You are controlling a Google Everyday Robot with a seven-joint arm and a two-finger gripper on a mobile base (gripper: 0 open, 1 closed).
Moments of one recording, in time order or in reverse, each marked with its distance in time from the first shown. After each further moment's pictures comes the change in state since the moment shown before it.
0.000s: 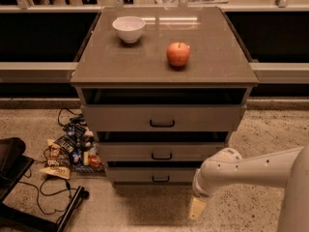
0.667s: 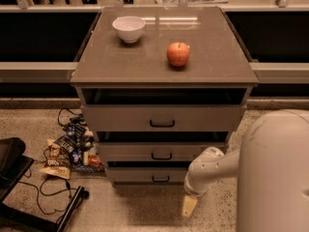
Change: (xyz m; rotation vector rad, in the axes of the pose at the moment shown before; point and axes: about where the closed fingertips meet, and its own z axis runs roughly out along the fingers) arm -0.009 -0.015 0.052 -0.009 0.052 -0.014
